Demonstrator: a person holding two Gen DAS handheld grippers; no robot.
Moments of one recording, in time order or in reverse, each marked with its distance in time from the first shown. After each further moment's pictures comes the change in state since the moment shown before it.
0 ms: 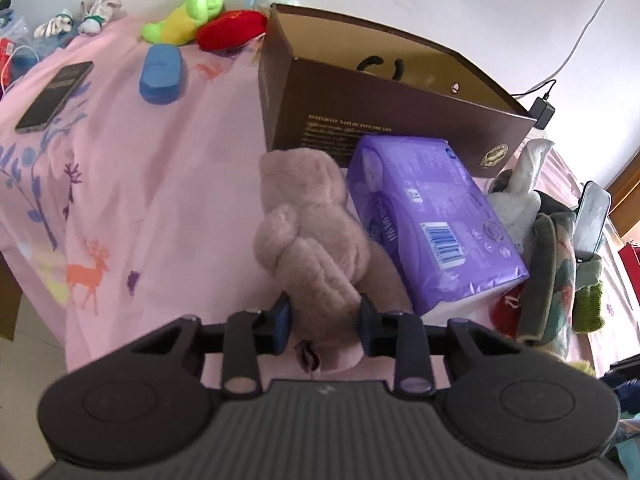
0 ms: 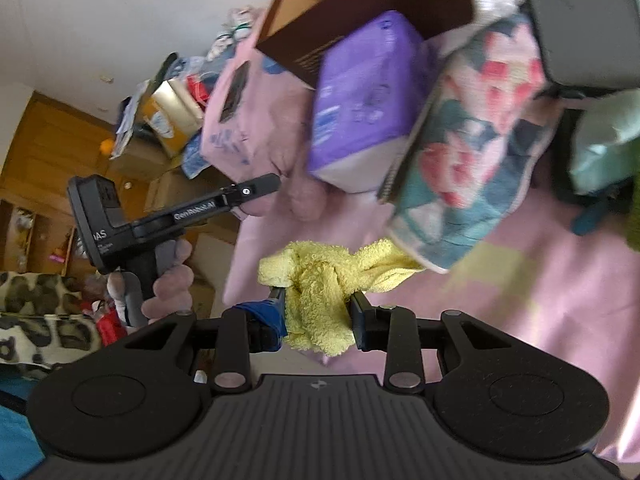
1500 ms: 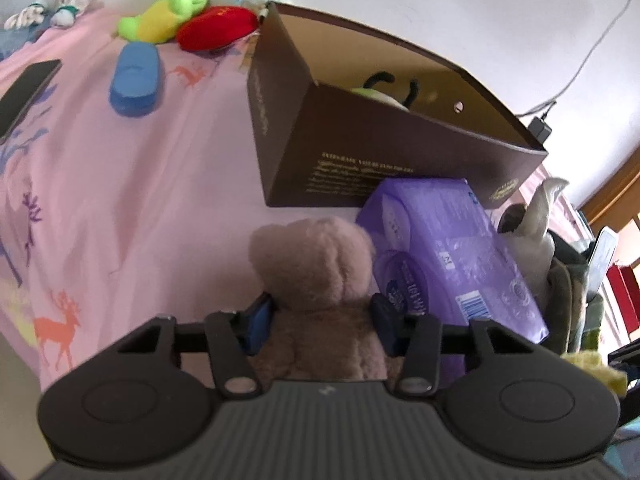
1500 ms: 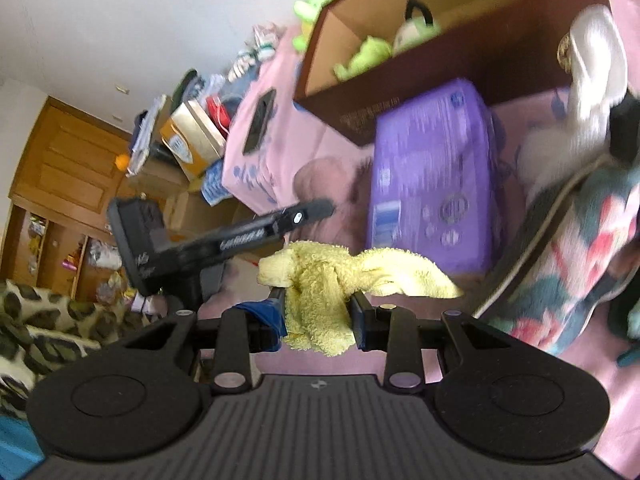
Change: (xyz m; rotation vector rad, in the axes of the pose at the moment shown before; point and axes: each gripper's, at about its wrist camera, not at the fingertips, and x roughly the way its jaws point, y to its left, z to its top) left arm 0.037 0.031 0.044 -0.028 -0.001 -0.090; right arm 0.014 0.024 0.070 -0.026 -0.036 0.047
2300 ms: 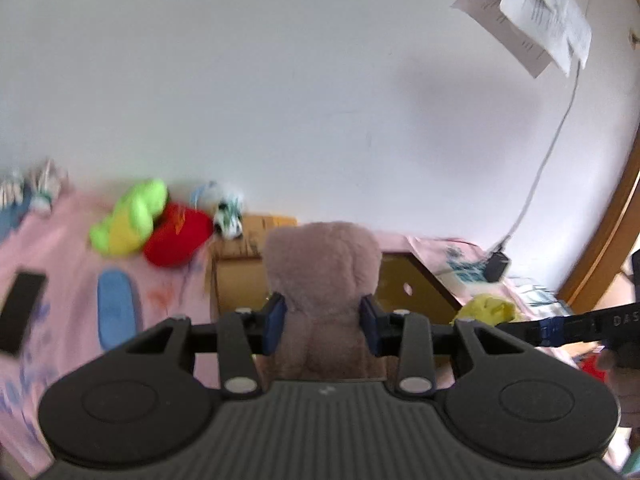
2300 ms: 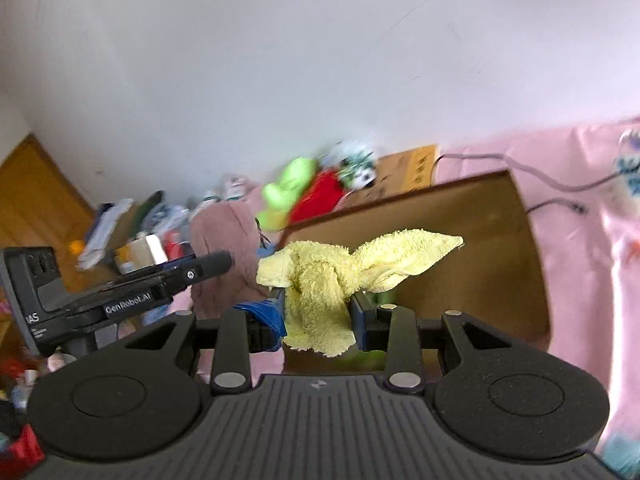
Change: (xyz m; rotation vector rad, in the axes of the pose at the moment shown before) left arm -0.068 -0.075 0.144 0.158 -0.352 -0.015; right arm -0.048 0.005 0.145 -0.202 -0.375 -0.204
